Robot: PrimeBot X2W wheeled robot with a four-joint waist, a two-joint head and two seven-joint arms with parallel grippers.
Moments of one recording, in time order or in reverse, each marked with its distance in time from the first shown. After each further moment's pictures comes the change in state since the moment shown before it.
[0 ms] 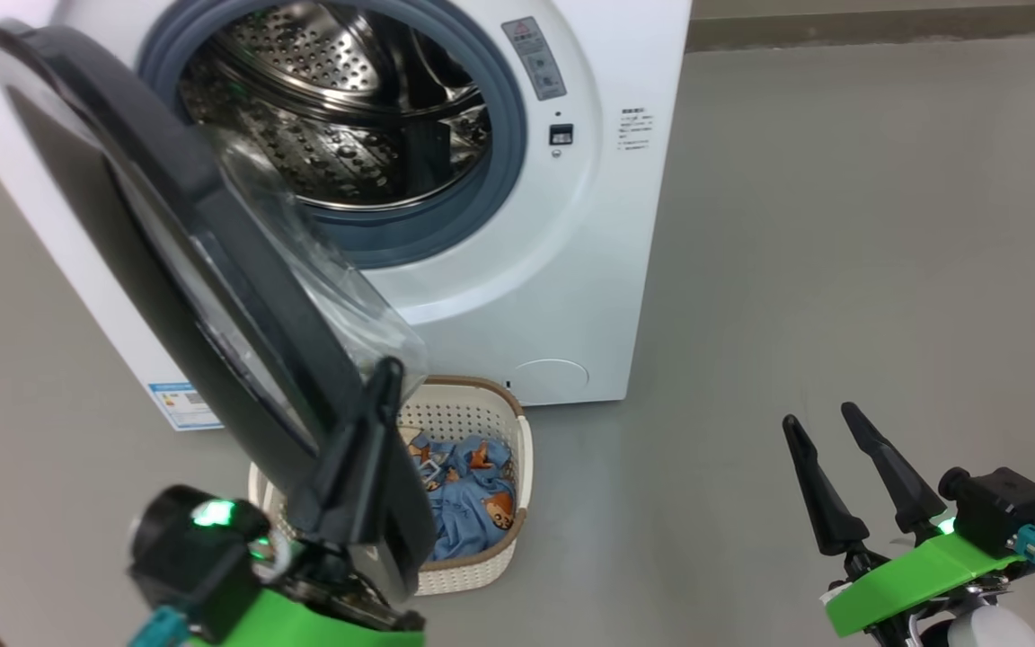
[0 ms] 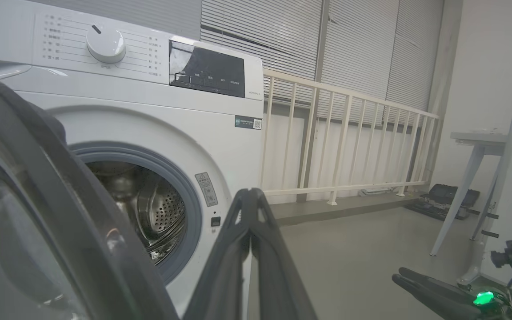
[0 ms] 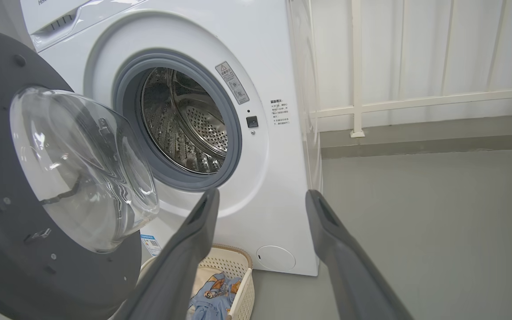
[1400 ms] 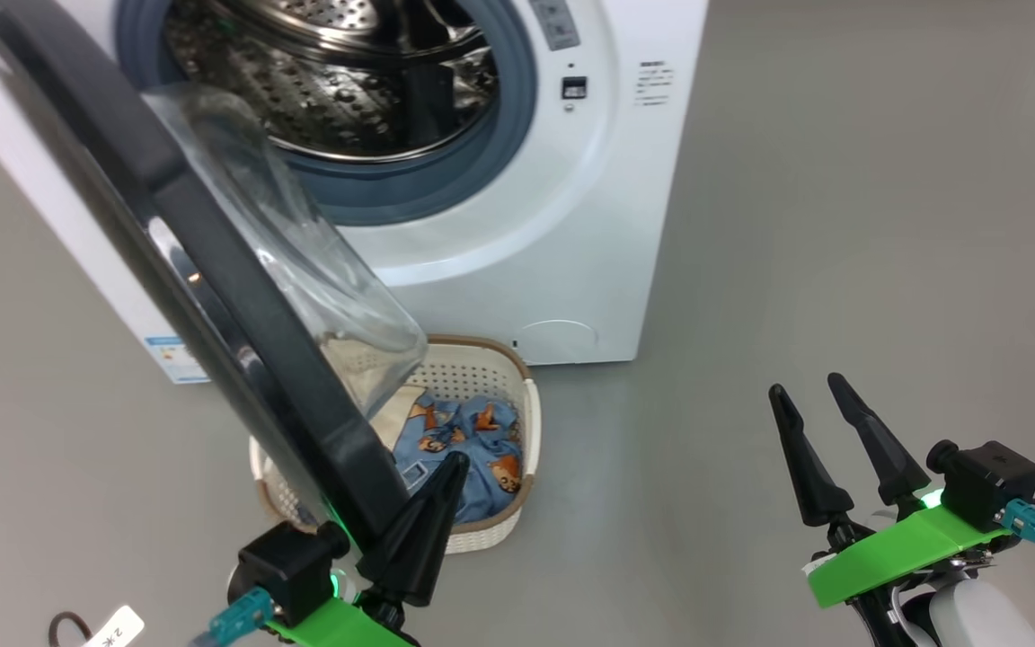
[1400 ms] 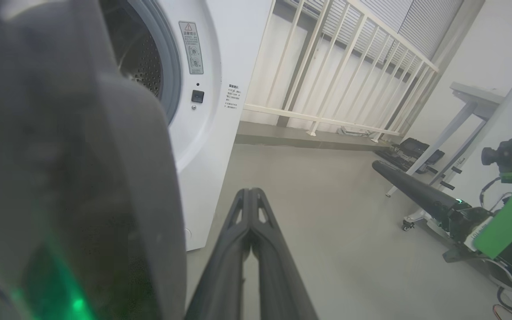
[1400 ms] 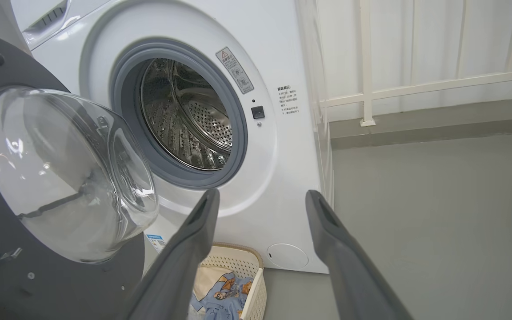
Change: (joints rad) left arm -0.008 -0.030 -0.067 0.352 -0.114 -0.006 -0.028; right arm -0.055 0.042 -0.006 0.012 -0.001 0.000 0.000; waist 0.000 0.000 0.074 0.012
